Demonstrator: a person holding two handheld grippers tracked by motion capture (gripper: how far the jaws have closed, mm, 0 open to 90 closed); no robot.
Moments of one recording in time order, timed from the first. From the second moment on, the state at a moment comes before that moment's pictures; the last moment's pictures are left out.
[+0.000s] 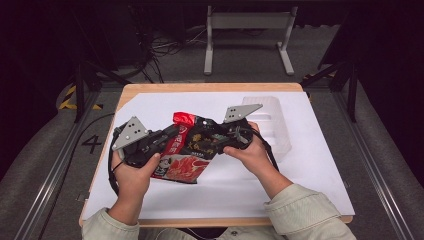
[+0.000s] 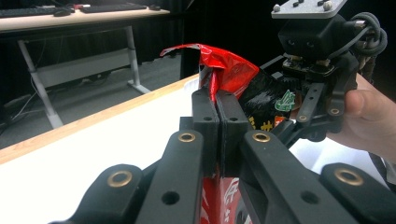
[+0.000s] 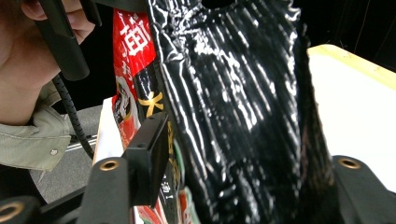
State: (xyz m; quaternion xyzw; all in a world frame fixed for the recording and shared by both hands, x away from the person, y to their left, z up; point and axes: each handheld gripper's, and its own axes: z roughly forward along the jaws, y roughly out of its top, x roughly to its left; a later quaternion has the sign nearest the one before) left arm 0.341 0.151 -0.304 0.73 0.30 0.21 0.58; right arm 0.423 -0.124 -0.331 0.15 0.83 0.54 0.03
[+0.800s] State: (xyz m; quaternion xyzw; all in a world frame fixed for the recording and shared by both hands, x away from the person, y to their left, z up) left arm 0.341 0.147 -0.304 0.73 0.29 0.21 0.58; right arm 0.423 -0.131 -0.322 0.13 0.82 0.55 0.01
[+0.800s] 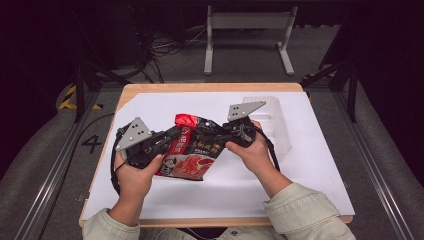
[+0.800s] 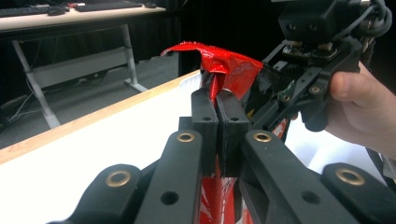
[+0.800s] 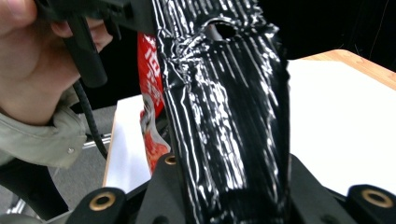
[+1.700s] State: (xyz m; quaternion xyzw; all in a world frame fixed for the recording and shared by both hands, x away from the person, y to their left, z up) left arm 0.355 0.170 -0.305 0.78 0.31 0.19 0.51; right arm 0.436 -0.180 -0.257 0.16 0.82 0.54 0.09
